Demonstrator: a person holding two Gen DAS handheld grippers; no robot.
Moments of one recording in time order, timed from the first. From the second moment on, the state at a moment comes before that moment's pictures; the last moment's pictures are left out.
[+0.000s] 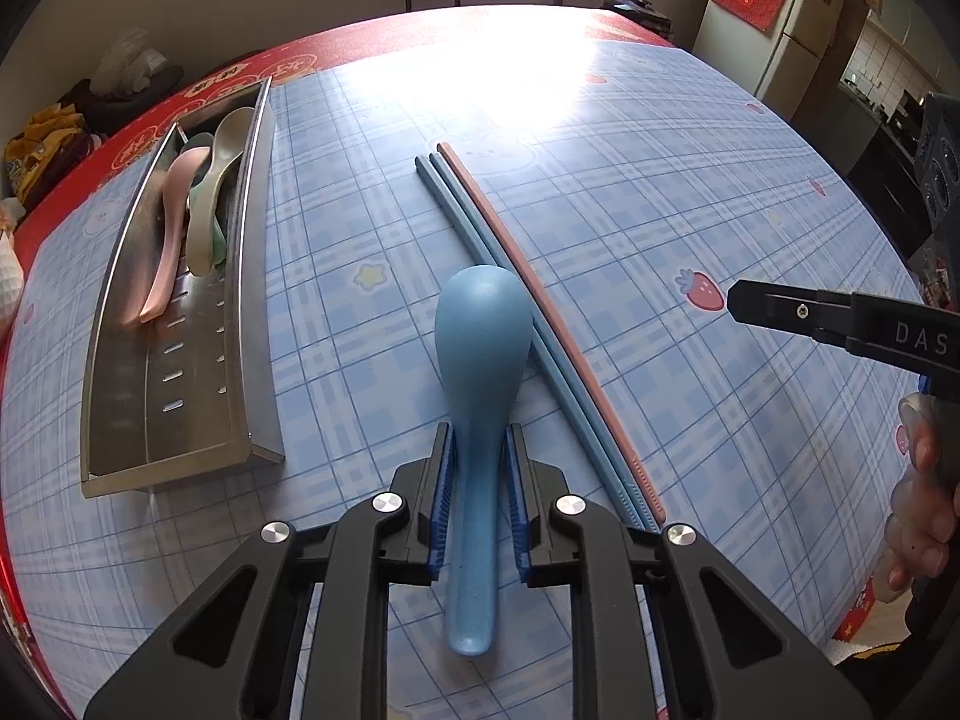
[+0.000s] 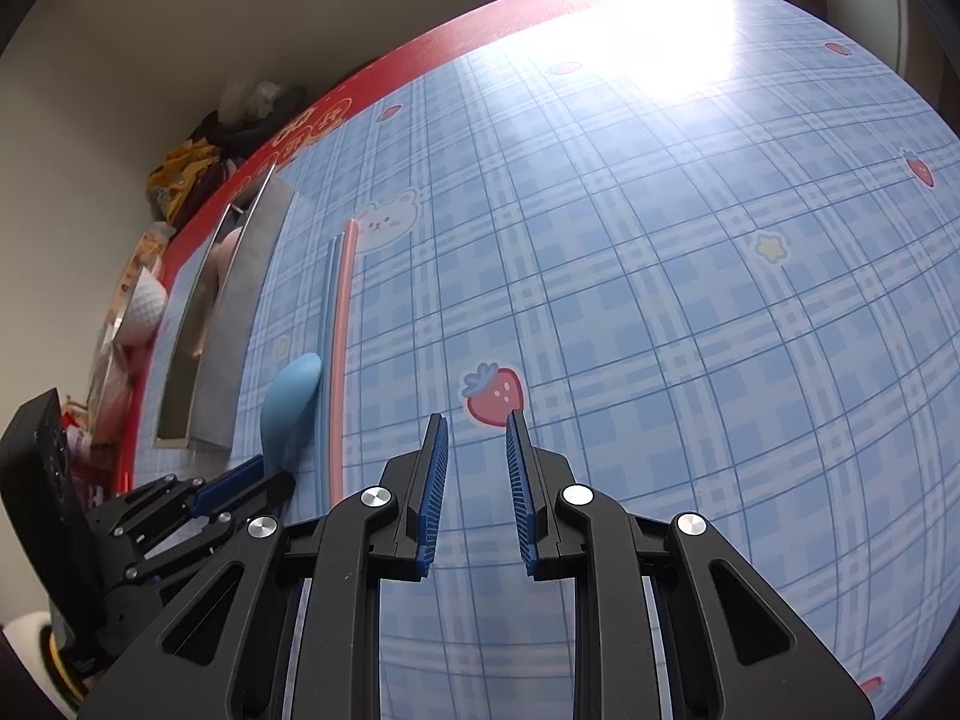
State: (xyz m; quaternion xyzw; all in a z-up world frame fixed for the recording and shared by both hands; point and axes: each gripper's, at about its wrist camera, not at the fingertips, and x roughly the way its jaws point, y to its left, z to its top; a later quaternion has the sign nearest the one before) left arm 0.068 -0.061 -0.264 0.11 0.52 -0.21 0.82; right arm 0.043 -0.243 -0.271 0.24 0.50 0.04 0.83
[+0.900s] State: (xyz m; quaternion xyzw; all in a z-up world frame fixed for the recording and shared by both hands) left arm 0.058 0.037 -0.190 -0.01 0.45 -0.17 0.88; right arm 0.109 -0.150 -0.276 0.11 0.53 0.09 0.83
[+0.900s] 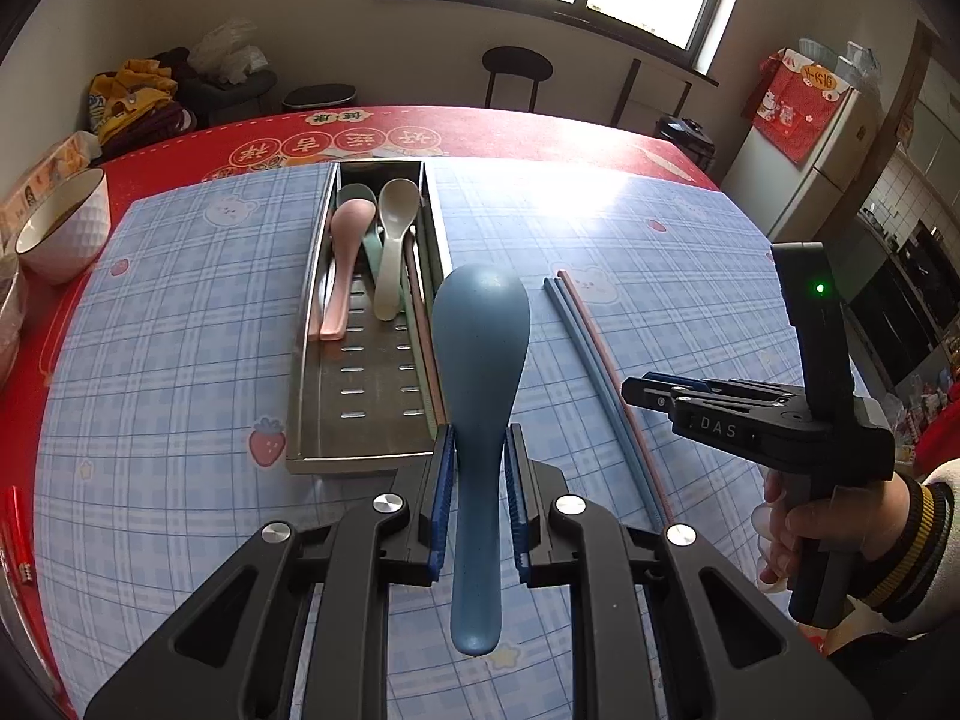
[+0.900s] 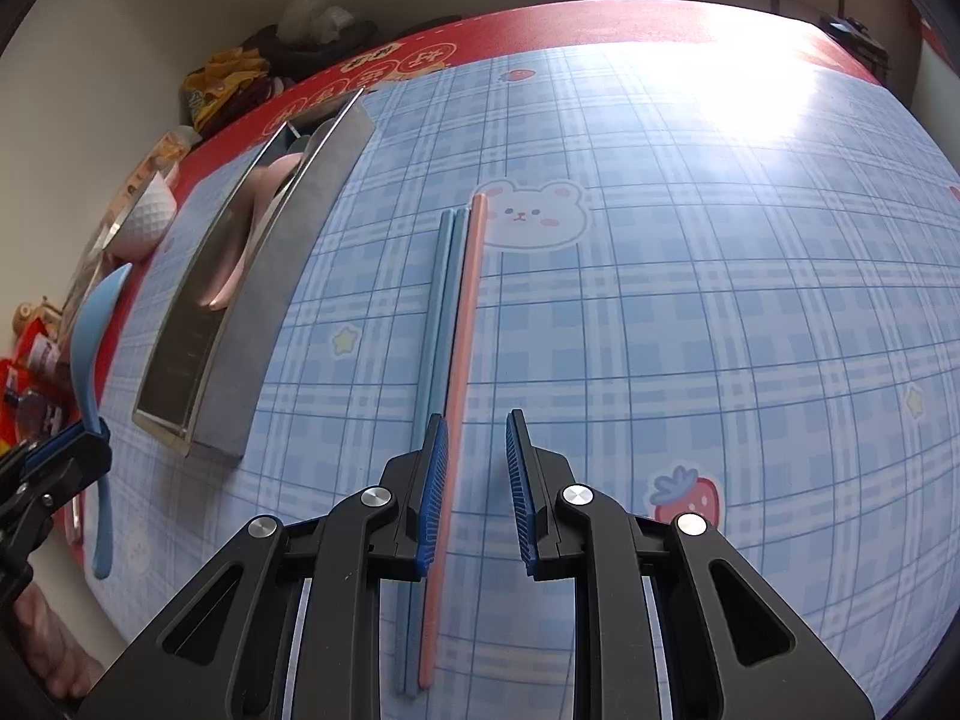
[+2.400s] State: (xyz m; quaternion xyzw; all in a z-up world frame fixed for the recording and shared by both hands) left arm 0.136 0.057 -0.192 -0.02 0.47 -0.15 0.87; right arm 0.104 -0.165 -0.252 0.19 0.49 0.07 0.85
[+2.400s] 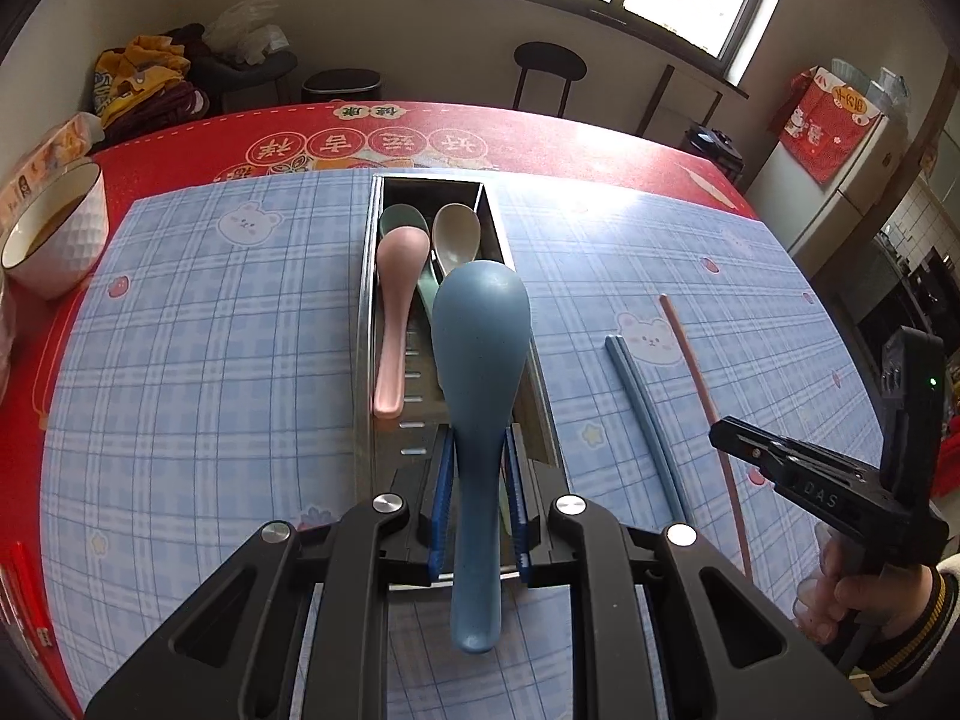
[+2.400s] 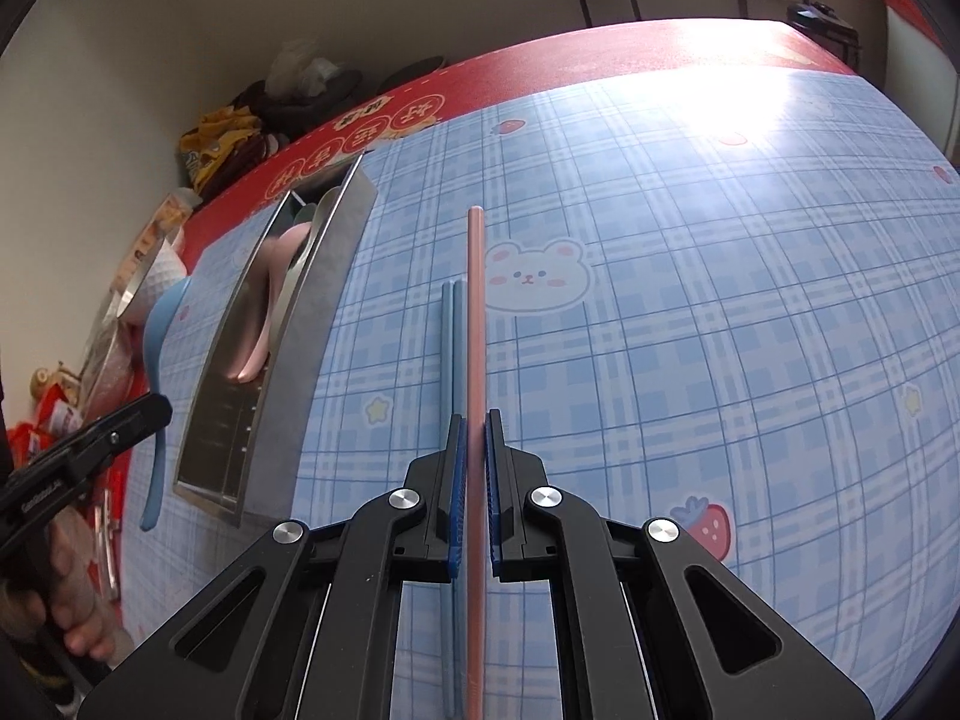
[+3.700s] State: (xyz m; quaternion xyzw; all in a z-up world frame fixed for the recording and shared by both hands) left arm 0.190 0.069 -0.168 0.01 0.47 -0.14 0.87; right arm 0.107 -0.149 -0.224 0.23 0.47 0.08 0.85
